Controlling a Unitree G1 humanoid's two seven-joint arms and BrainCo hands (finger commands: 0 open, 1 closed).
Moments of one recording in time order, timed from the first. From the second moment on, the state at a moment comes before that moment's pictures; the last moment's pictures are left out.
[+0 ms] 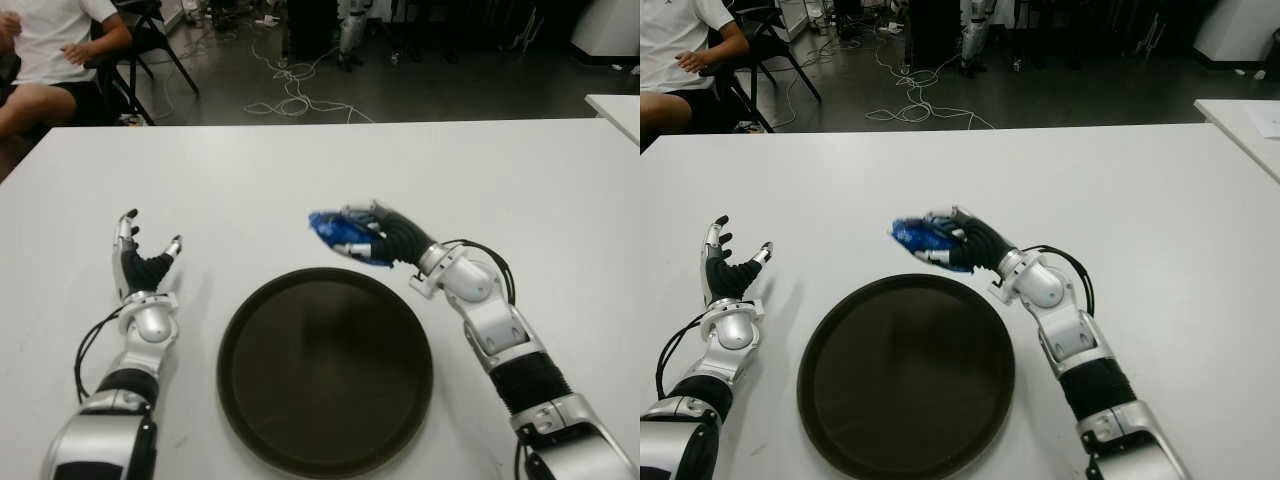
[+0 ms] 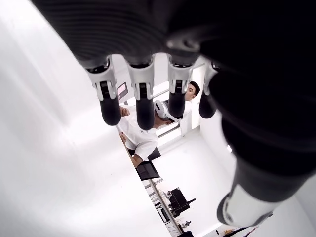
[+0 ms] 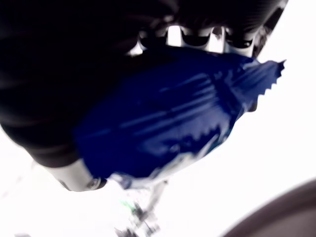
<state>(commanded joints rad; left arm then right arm) -0.50 0.24 0.04 1.18 0.22 -0.54 0.61 -0.41 -0.19 0.26 0.30 -0.15 -0.18 0.44</state>
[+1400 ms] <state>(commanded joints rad) -0.50 0.24 0.04 1.18 0.22 -0.54 0.61 -0.45 -0.31 0.38 0.16 -0.28 -0.11 0.63</state>
